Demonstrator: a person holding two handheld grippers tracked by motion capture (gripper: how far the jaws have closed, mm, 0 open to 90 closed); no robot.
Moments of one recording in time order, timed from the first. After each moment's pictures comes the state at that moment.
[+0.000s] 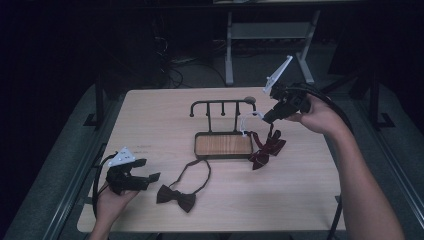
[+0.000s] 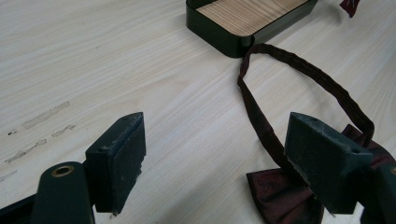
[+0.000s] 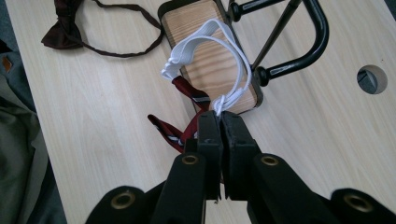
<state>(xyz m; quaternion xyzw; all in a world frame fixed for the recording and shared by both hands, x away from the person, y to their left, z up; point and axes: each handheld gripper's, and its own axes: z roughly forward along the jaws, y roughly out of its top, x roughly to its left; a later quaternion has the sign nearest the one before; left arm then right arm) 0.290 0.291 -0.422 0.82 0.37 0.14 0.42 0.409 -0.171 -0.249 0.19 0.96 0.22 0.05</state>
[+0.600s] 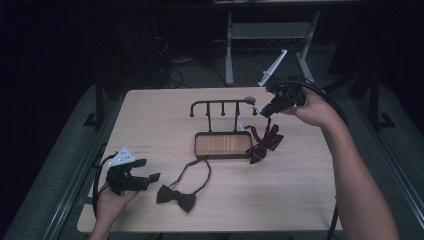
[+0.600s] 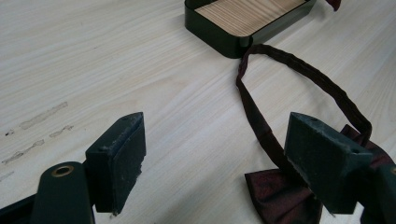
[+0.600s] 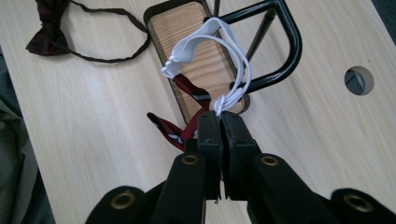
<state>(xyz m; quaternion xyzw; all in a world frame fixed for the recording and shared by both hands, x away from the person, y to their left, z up) 0.290 0.291 -0.422 0.81 0.37 0.14 0.42 0.427 -0.165 -0.246 0.20 0.96 0.21 0.05</state>
